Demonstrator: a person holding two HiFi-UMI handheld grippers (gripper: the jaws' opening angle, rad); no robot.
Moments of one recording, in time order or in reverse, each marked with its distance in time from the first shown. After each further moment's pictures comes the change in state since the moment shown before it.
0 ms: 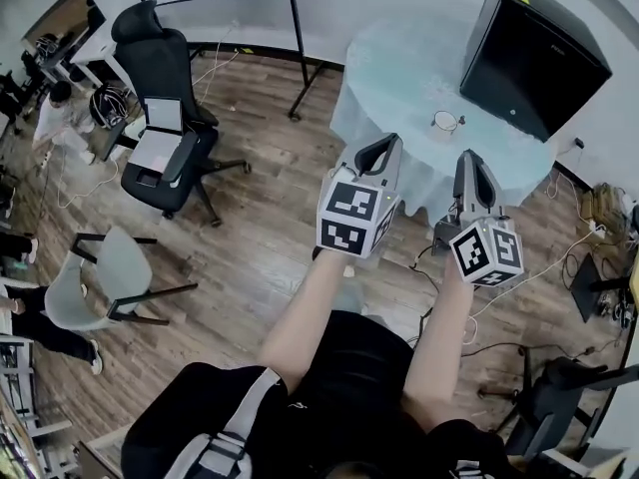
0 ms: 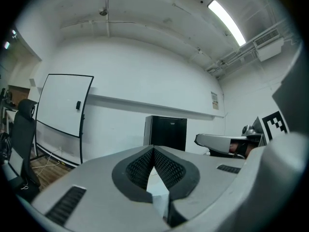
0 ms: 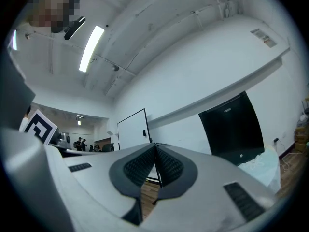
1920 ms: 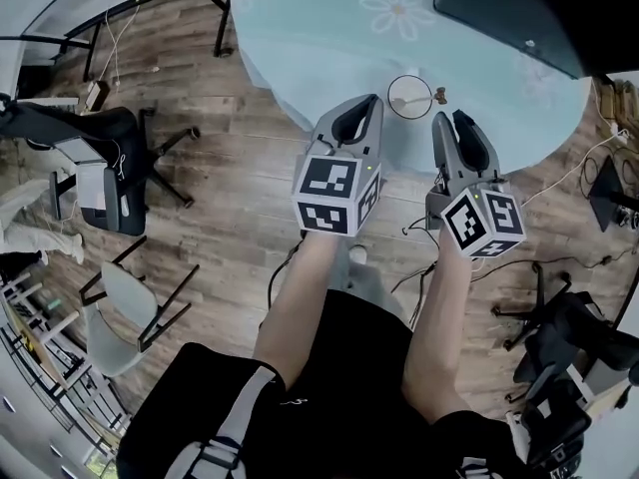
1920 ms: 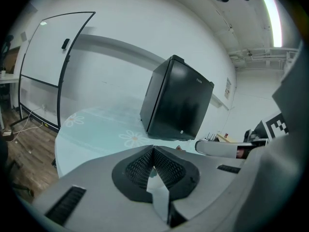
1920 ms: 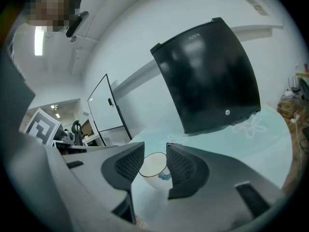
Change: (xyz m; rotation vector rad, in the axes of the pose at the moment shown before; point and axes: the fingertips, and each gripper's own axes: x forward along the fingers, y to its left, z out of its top) left arm 0.301 0.040 -0.185 -0.195 0.352 -0.080; right arm 0.157 -0.240 -0.190 0.183 0.393 -0.203
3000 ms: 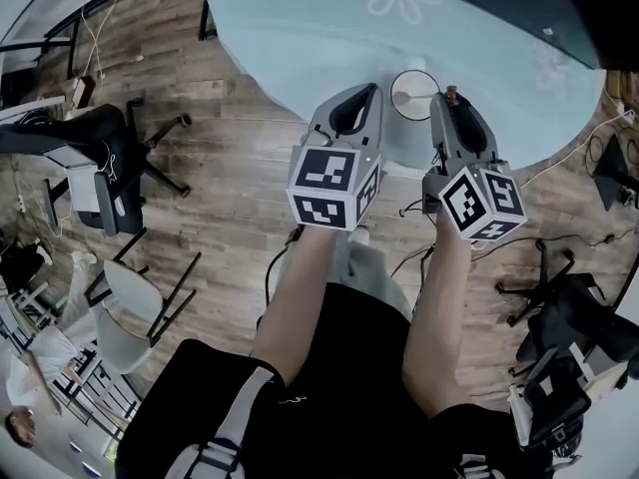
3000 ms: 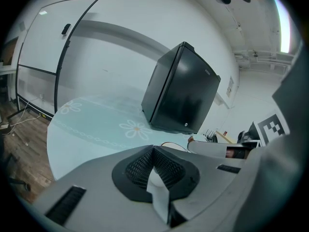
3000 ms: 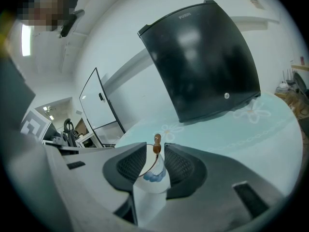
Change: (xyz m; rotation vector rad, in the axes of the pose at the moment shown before) left arm 0.036 0.017 -0.027 -0.043 0.089 -0.024; right arm 0.043 -0.026 -0.030 0.061 0.075 -0.055
